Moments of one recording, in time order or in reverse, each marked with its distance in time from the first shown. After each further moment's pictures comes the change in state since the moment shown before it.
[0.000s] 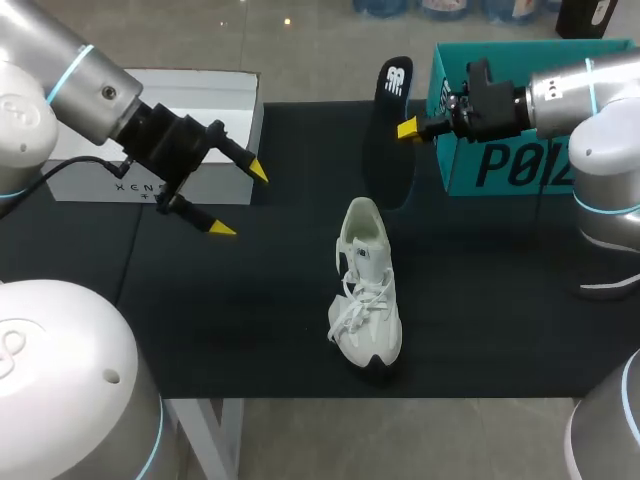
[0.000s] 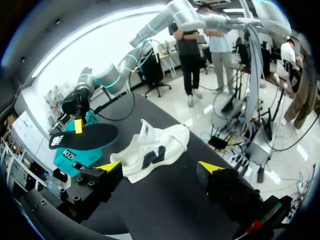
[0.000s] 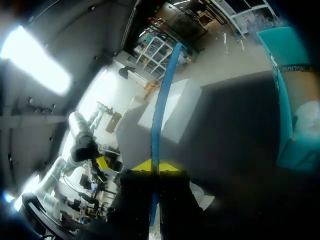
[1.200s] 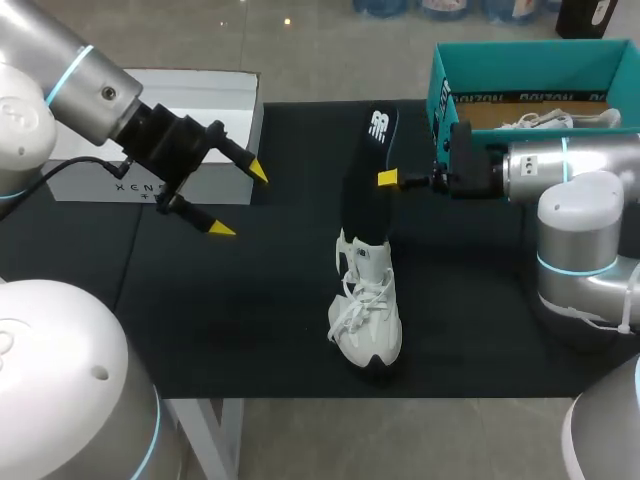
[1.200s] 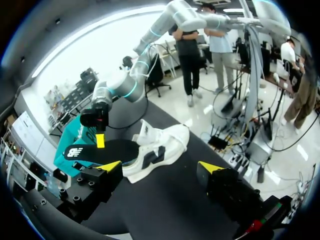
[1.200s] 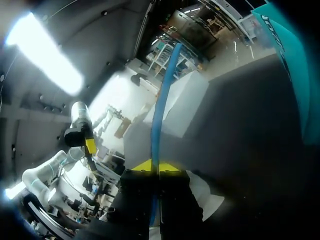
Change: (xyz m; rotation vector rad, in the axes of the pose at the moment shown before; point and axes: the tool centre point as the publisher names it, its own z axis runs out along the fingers) left arm 0.001 0.000 0.000 0.000 -0.001 0.000; right arm -0.027 -0.066 0.044 -0.089 0.087 -0.050
